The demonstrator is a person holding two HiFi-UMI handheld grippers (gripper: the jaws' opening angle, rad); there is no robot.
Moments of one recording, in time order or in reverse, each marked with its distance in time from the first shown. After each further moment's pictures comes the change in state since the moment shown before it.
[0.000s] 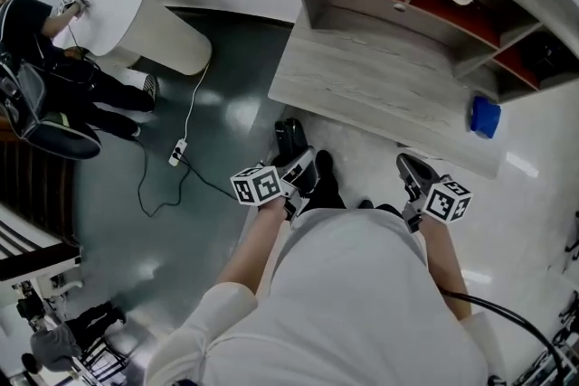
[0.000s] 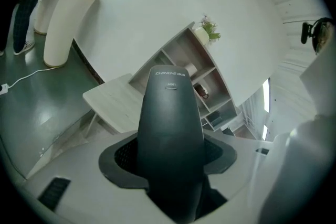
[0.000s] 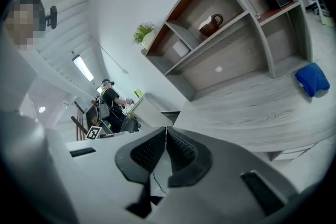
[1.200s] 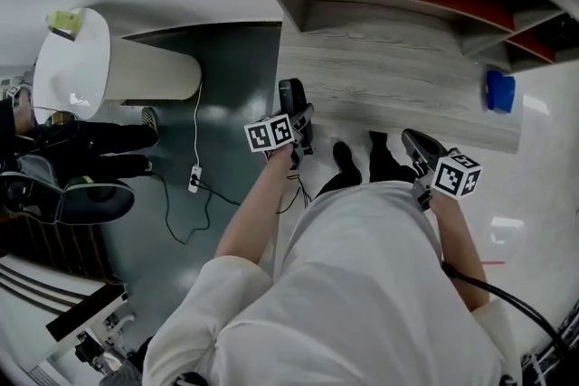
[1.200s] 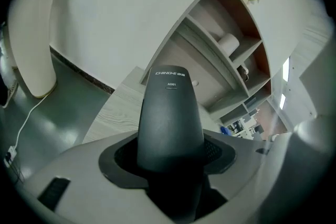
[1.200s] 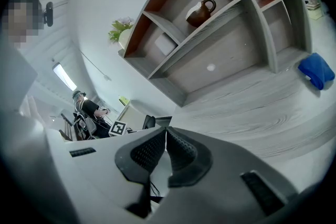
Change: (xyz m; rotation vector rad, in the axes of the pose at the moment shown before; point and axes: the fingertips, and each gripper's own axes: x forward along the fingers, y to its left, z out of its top) left arm 0.159 0.140 0.104 0.177 0.287 0.144; right arm 0.099 -0.031 0.049 0.116 -0.036 -0.112
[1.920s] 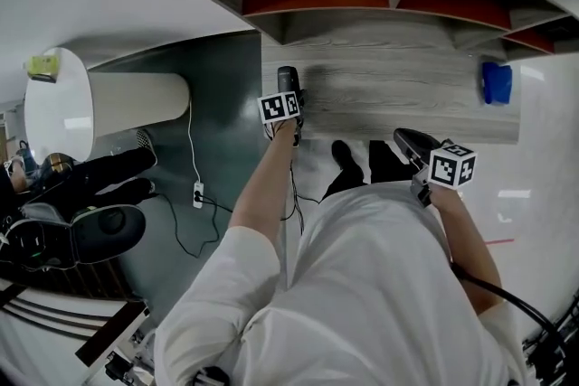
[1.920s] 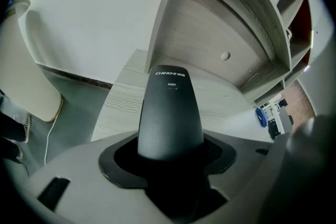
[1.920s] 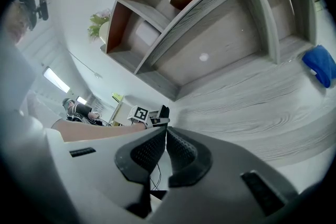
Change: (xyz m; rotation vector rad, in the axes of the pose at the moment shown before) left arm 0.131 0.067 0.038 0.148 0.224 0.240; right arm 0.039 -0.041 0.017 0.068 0.103 -0.037
